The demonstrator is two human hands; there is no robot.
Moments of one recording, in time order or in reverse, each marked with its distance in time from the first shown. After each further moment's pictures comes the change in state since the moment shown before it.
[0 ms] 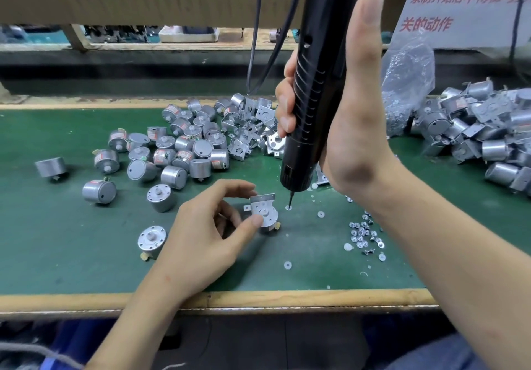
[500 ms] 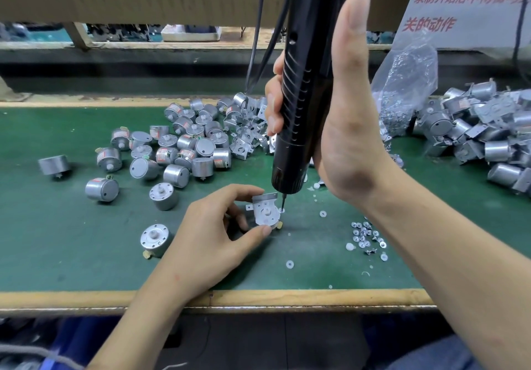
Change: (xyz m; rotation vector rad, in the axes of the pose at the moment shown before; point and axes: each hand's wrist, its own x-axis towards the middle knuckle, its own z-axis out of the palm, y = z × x) left_hand 0.001 0.003 0.000 0.124 -0.035 0.034; right_hand -0.003 -0.001 0.009 -0.004 -0.047 -0.011
